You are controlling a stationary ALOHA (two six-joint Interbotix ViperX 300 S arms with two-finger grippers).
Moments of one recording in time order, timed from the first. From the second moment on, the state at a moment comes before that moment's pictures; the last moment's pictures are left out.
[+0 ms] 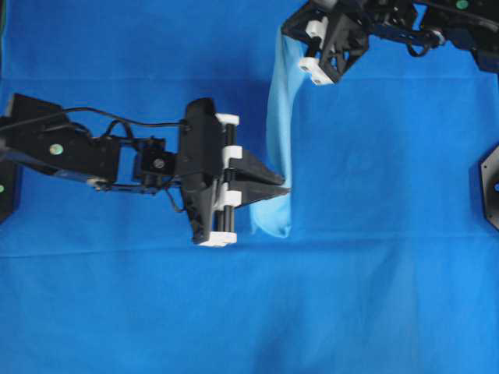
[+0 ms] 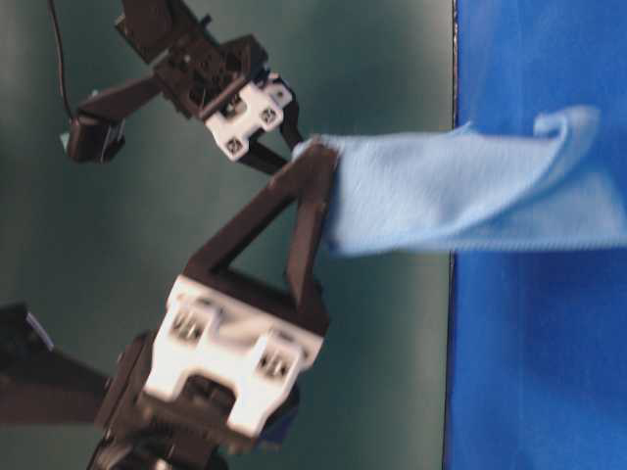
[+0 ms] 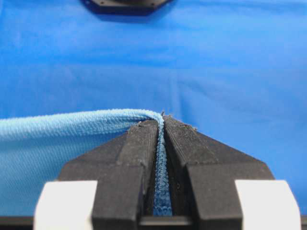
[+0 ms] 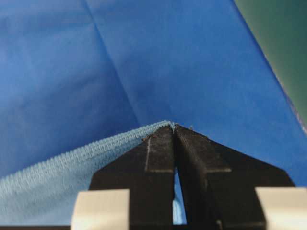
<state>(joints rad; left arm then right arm) -0.08 0.01 0.55 -0.03 -0.23 -0.01 -0.47 -0.10 0.52 -0.05 0.19 0.02</state>
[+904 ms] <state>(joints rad) -0.07 0.37 0.12 -0.03 -0.25 0.01 -0.56 -0.39 0.79 -0.06 0.23 0.02</state>
